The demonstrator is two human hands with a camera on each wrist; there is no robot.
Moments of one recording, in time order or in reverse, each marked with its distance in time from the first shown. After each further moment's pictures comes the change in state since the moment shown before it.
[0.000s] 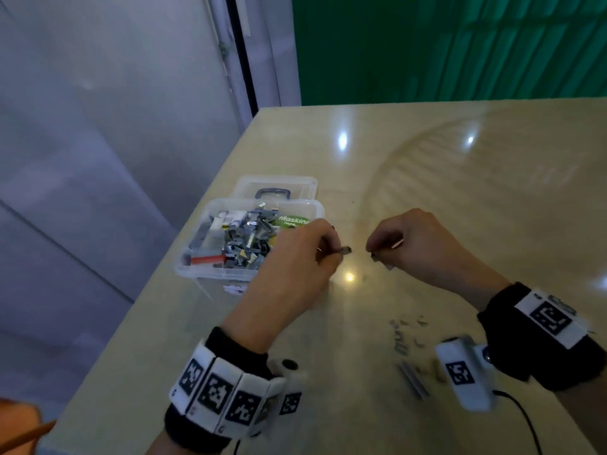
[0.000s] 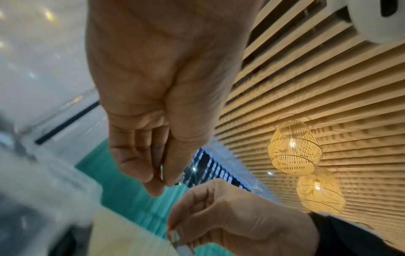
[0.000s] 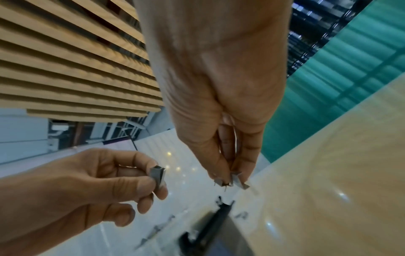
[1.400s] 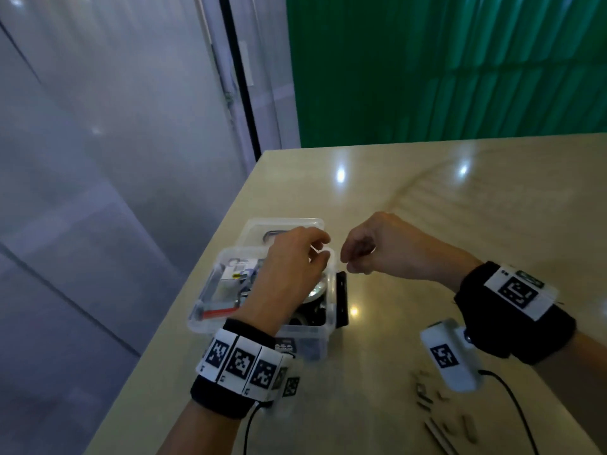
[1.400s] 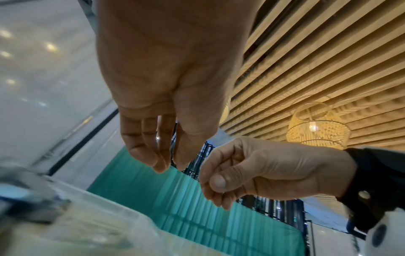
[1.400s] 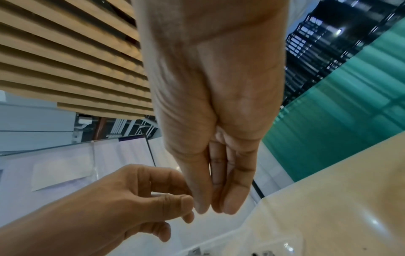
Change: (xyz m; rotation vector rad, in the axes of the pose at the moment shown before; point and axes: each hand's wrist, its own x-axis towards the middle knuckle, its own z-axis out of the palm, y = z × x) left_hand 0.071 -0.036 -0.035 0.147 0.142 0.058; right_hand 0.071 -0.059 -0.019 -0.010 -0.177 -0.145
